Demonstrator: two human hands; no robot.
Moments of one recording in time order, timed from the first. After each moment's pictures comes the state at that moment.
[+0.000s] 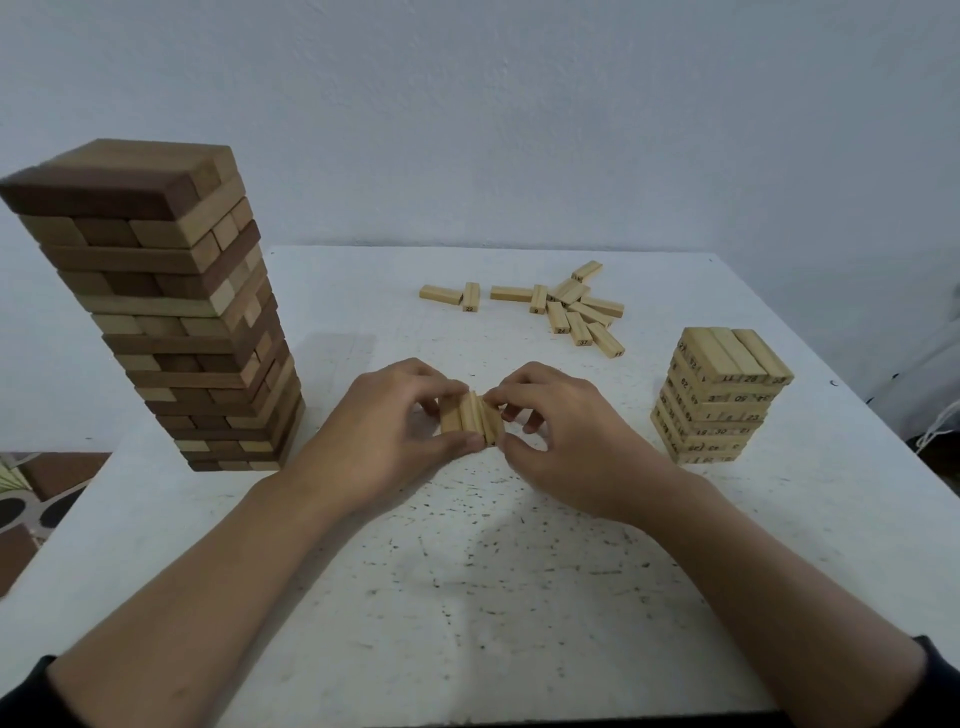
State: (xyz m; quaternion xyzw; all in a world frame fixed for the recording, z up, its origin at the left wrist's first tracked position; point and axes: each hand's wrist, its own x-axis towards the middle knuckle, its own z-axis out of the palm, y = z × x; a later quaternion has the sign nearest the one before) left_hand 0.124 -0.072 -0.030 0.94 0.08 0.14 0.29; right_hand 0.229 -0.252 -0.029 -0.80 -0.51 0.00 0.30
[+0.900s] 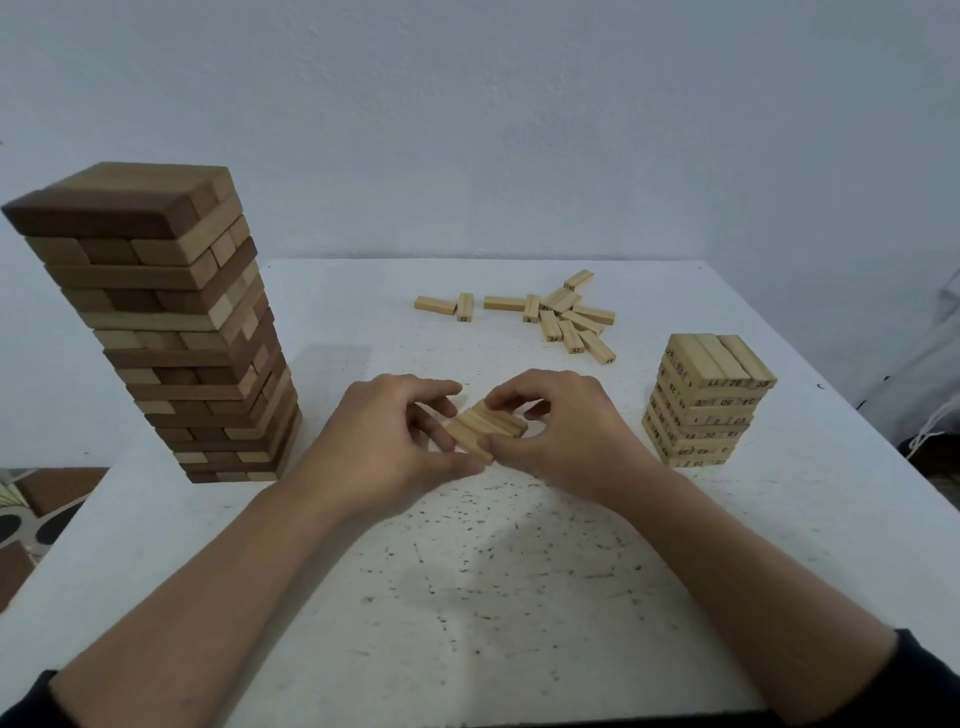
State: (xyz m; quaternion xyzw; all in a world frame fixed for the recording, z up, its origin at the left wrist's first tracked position) left_hand 0.121 -0.081 -0.027 0.91 0.13 0.14 0.37; right_hand 0.234 -0.251 -0.027 -0.84 -0.39 0.07 0.39
